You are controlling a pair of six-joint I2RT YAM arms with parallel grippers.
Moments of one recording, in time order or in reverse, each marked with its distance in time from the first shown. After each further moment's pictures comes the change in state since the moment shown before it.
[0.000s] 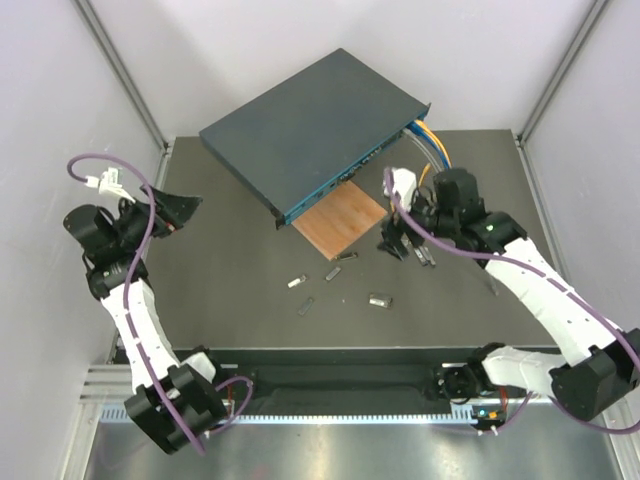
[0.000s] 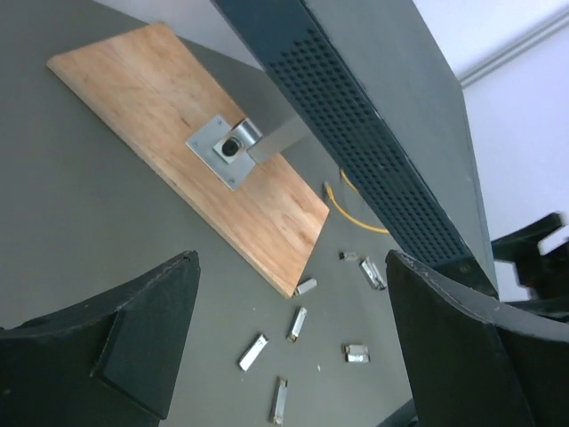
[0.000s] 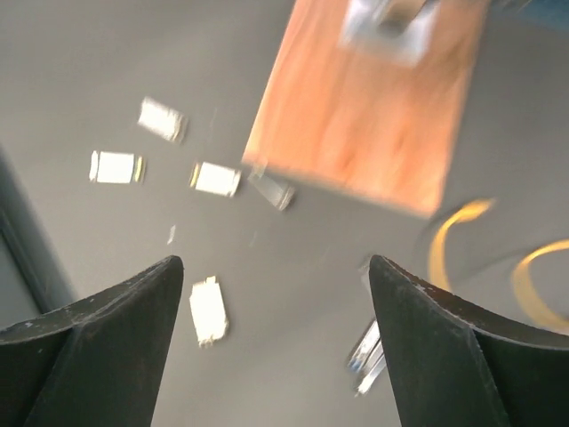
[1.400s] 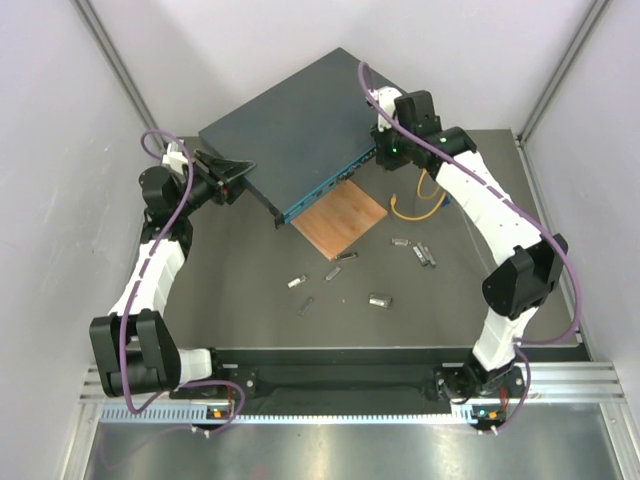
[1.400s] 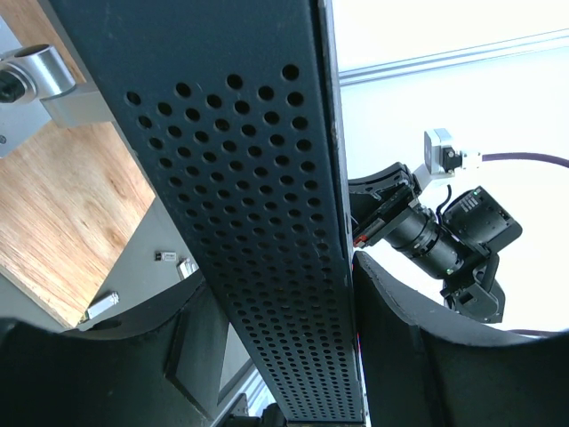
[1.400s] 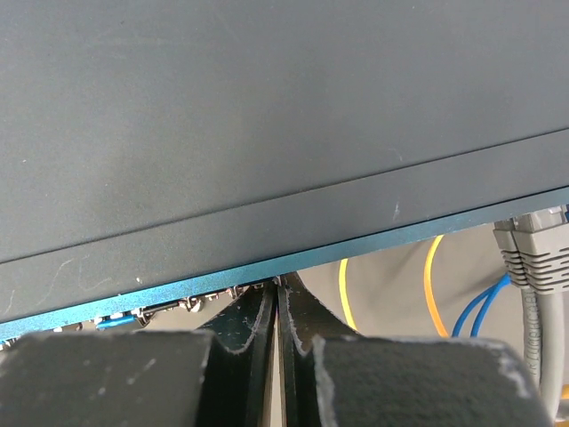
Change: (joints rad) left arm -0.486 0.305 0.017 0.428 -0.254 -0.699; right arm -0.024 0.616 0.718 -0.176 0.346 0.286
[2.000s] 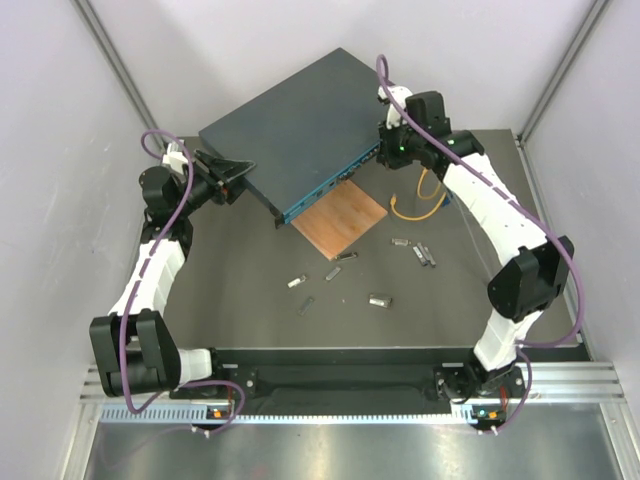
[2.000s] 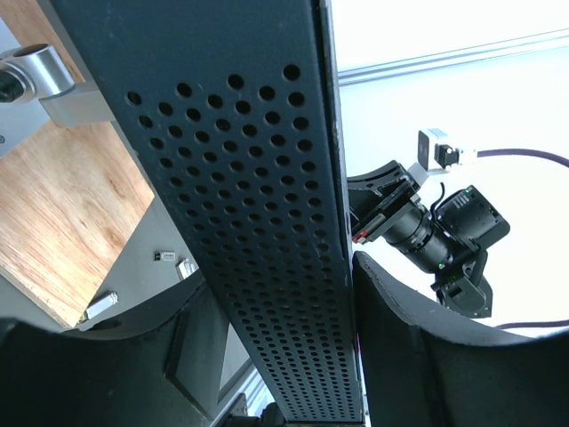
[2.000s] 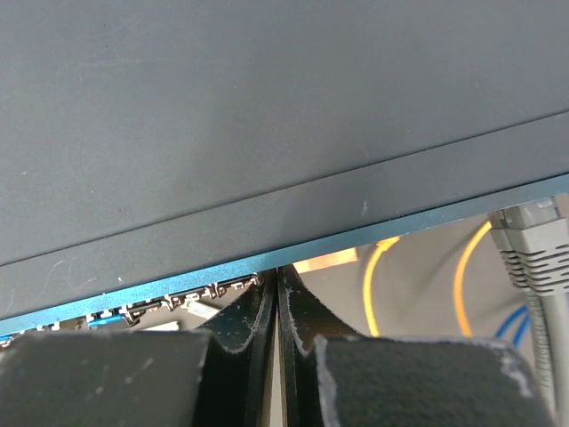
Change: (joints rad) left arm -0.001 0.001 0.000 0.005 0.000 -0.004; right arm -0.050 -0.032 -0.072 0.085 -0.106 0.092
